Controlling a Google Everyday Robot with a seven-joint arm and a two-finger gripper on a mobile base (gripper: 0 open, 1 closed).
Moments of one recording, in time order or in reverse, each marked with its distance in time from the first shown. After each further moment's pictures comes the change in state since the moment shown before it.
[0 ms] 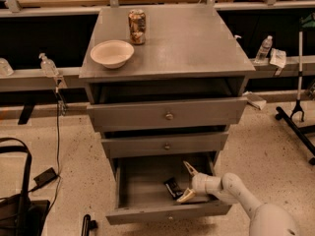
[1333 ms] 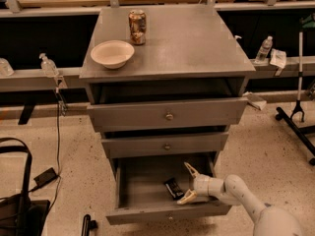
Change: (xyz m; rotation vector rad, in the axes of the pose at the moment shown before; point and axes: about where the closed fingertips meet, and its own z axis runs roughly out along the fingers) arm -0.016 0.008 -0.012 -0.012 -0.069 0.065
